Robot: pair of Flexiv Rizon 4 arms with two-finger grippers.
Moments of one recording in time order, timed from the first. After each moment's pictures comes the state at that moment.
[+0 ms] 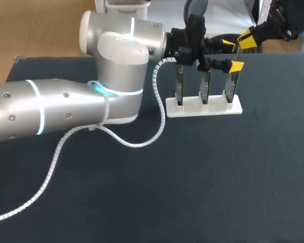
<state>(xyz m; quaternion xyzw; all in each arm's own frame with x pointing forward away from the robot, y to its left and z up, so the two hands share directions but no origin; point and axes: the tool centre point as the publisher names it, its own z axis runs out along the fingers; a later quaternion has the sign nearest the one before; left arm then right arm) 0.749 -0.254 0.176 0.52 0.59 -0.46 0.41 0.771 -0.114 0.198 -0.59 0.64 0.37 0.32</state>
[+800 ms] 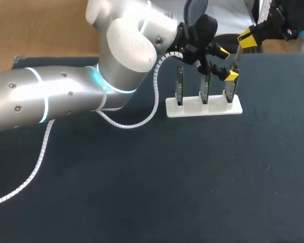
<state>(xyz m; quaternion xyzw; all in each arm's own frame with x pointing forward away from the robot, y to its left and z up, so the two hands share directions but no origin) 0.757 -0.245 0.141 0.59 0.65 -0.35 0.35 0.772 -0.115 0.199 -0.59 0.64 0.37 0.32</state>
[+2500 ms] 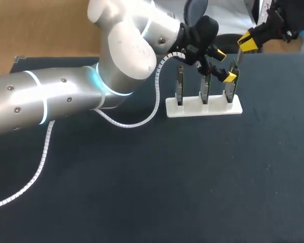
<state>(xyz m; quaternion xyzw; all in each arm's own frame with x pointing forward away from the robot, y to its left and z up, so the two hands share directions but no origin) 0.762 -0.241 0.132 0.58 0.67 -0.32 0.34 0.771 -0.117 0.189 -0.63 0.62 0.35 0.30</state>
